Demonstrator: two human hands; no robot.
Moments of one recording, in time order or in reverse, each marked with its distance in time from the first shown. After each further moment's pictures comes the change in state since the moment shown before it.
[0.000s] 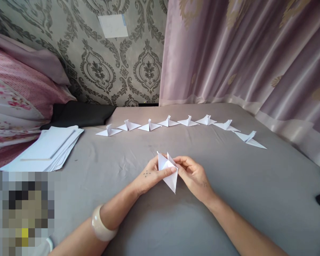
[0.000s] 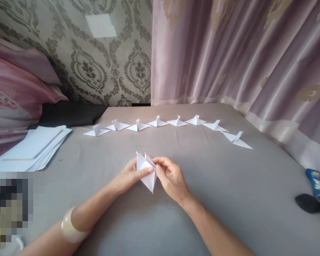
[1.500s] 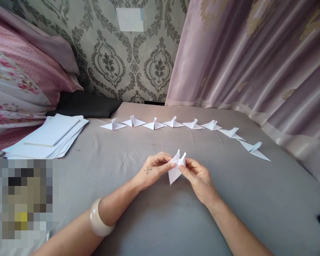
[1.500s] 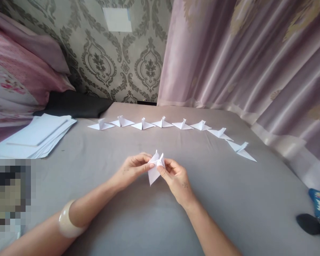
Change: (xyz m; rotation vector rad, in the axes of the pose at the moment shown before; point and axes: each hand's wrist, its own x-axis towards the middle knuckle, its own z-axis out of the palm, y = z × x) left_hand 0.006 -0.010 -0.010 -0.035 0.103 0.179; right_hand 0.009 0.015 -0.007 0.110 0.049 0.087
